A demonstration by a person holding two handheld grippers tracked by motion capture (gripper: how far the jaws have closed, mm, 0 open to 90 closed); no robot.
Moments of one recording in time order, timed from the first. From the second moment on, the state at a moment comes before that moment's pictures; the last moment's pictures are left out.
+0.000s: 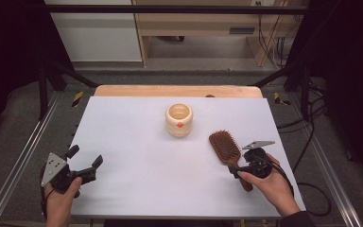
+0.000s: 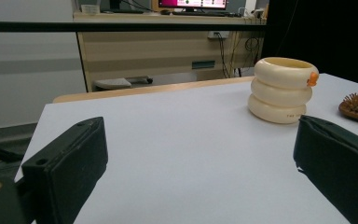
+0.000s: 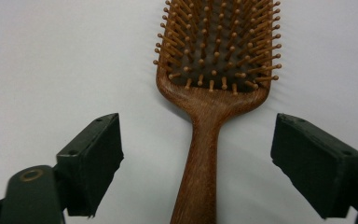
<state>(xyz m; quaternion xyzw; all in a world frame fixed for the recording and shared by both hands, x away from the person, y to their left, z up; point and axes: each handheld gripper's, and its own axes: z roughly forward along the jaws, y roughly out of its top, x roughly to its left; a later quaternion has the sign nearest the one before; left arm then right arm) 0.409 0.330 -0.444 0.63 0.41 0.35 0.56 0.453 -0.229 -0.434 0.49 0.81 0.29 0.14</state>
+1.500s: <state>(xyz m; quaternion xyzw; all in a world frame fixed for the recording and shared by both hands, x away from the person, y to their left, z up) 0.409 0.330 -0.444 0.63 0.41 0.35 0.56 0.470 -0.213 -0.452 0.52 0.81 0.26 0.11</state>
